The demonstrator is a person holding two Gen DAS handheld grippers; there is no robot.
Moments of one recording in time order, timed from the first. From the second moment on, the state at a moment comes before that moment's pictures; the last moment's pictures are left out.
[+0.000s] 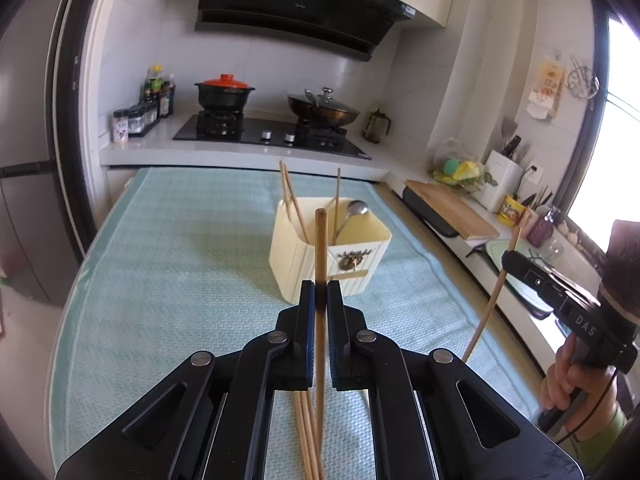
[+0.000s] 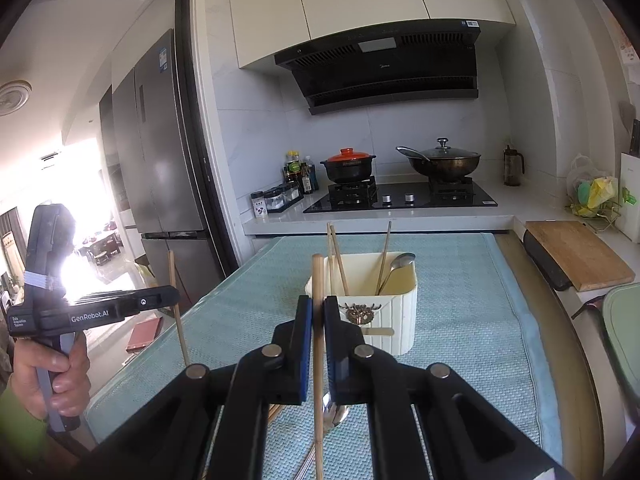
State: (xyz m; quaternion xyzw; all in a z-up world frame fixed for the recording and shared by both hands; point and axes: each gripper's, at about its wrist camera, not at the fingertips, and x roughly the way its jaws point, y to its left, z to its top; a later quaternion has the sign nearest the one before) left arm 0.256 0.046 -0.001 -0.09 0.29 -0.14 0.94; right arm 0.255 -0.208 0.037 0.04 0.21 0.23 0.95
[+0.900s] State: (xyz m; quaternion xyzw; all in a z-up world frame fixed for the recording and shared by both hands) left arm 0.383 0.036 0.108 -0.10 0.21 -0.13 0.96; right arm 0.381 -0.182 0.142 0.02 0.12 0.25 0.96
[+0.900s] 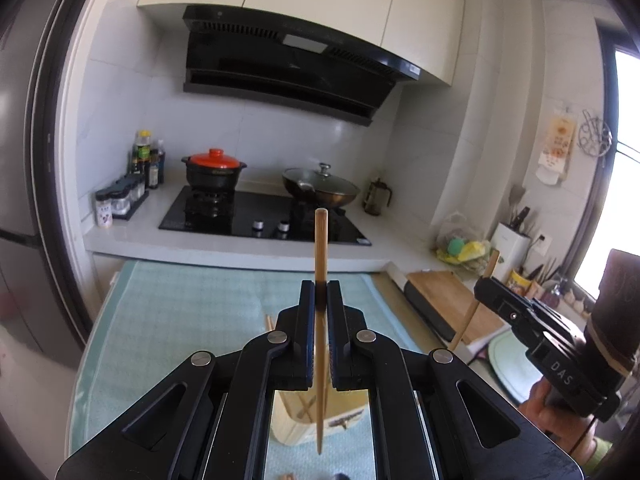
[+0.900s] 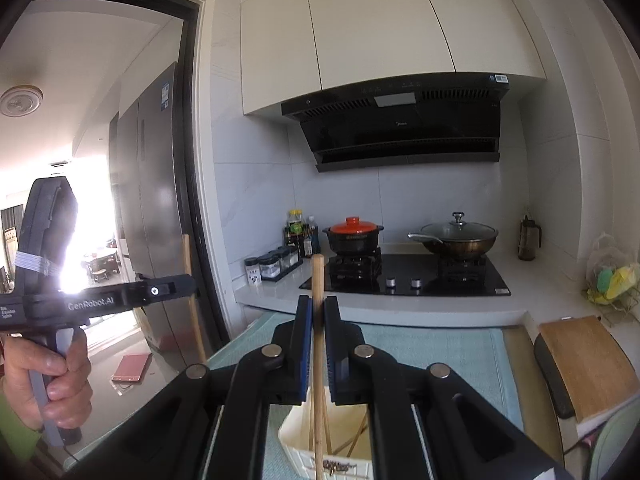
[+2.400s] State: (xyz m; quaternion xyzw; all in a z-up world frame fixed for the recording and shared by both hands) left arm 0.224 0.061 0.030 0.11 0.27 -0.04 0.96; right arm 0.278 -0.206 0.113 -0.11 0.17 0.20 0.96
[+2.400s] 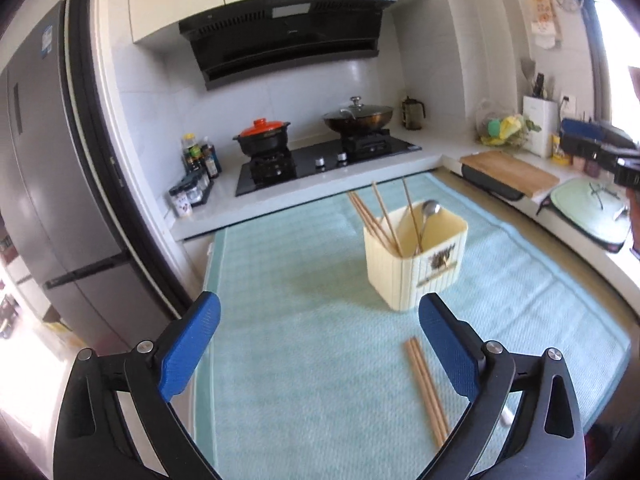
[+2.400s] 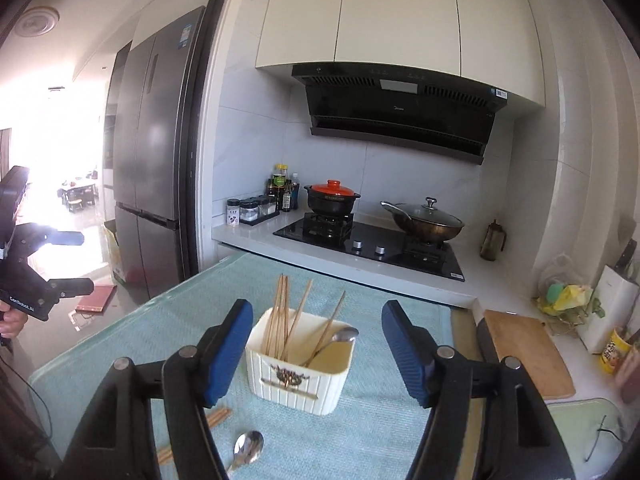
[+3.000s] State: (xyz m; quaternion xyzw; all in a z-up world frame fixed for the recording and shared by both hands) left arm 0.164 0.016 -0.117 -0.03 0.33 -0.04 0.94; right arm 0.164 -0.196 -0.079 -0.03 0.27 0.15 0.95
